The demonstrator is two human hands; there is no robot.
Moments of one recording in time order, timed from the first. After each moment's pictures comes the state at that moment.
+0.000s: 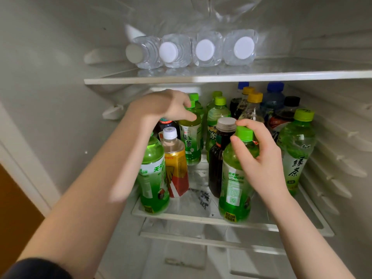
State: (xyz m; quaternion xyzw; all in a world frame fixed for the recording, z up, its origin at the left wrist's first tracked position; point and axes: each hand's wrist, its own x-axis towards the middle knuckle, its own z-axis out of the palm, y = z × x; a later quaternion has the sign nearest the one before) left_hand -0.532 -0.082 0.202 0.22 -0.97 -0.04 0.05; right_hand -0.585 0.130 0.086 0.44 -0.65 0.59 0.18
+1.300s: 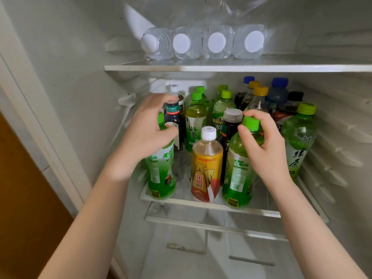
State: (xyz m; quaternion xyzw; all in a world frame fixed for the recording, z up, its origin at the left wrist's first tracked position) left_hand -0.434 -0.055 0.133 0.12 -0.89 -0.19 0.39; right_hand -0.586 0.132 0.085 0.44 -0.66 0.58 0.19
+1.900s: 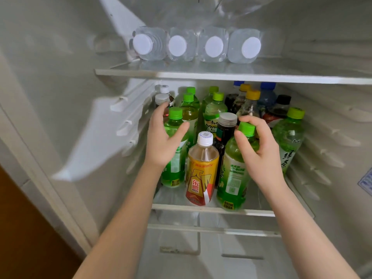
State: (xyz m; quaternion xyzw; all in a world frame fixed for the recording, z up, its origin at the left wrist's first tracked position) left_hand -0.496 -0.068 0.082 0.15 -0.78 -0.39 0.46; right_hand -0.578 0.132 0.088 0.43 -0.67 0.57 0.19
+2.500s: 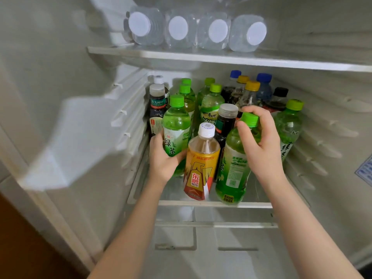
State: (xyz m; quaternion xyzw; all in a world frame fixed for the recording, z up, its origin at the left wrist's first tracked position) left_hand -0.507 -0.072 0.003 0.19 -0.74 -0.50 0.41; right_hand -0.574 0.124 0.085 0.40 -0.68 0.58 0.20
